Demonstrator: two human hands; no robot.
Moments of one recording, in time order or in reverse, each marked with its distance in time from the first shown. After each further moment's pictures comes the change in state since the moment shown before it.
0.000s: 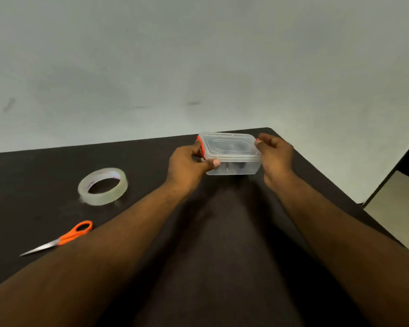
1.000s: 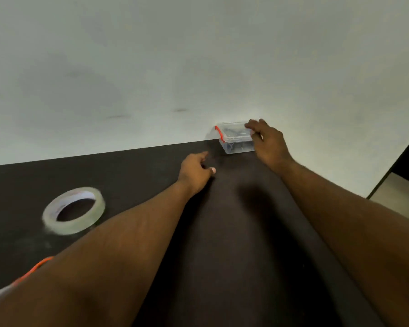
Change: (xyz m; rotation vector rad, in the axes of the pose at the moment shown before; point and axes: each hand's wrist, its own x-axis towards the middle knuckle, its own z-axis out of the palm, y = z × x) left_hand 0.092 -0.052 0.049 0.353 -0.110 -0.103; right_hand 0.090 -0.001 0.000 -0.682 -0.272 -0.546
